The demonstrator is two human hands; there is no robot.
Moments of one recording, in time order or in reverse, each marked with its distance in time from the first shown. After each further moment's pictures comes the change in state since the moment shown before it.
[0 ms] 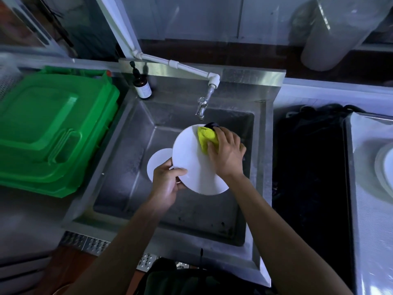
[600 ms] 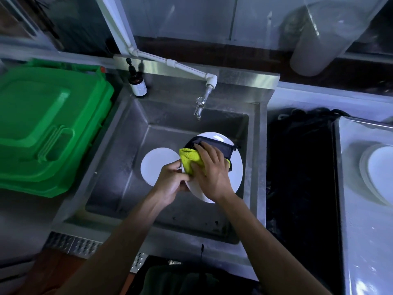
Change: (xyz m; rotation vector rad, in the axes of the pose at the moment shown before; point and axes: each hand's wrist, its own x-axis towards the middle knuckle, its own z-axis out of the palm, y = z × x) left_hand 0.013 -0.009 -0.004 0.154 -0.191 -0.036; right_hand -0.057 -0.019 0.004 0.070 -0.098 -0.193
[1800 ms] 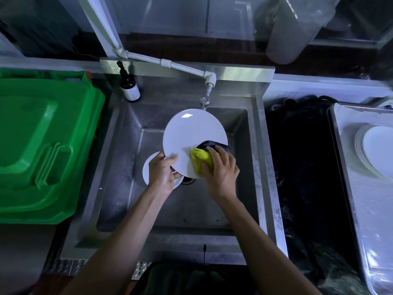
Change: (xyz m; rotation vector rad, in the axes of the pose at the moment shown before) left_hand 0.043 0.029 -0.071 -0.314 0.158 -0.027; right_hand 0.008 -0.030 0.053 -0.081 0.179 0.360
